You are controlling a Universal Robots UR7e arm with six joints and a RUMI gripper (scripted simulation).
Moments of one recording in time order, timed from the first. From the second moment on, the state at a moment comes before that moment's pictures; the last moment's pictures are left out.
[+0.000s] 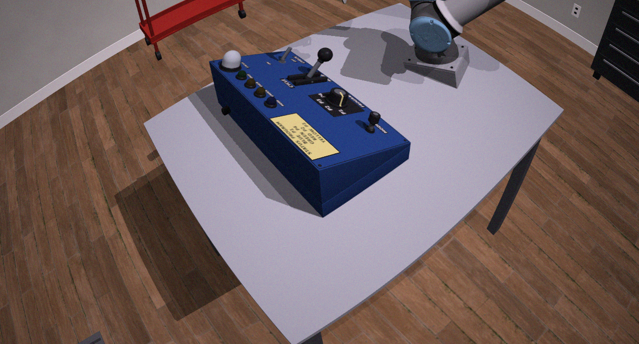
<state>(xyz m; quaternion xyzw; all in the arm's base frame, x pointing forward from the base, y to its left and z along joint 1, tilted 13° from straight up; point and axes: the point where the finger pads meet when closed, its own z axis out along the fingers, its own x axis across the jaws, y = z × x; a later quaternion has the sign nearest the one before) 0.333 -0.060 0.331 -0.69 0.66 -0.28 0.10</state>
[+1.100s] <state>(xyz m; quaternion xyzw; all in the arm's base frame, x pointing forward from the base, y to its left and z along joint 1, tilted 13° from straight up) 0.352 -0.017 0.280 -0.70 0.67 -0.23 0.10</state>
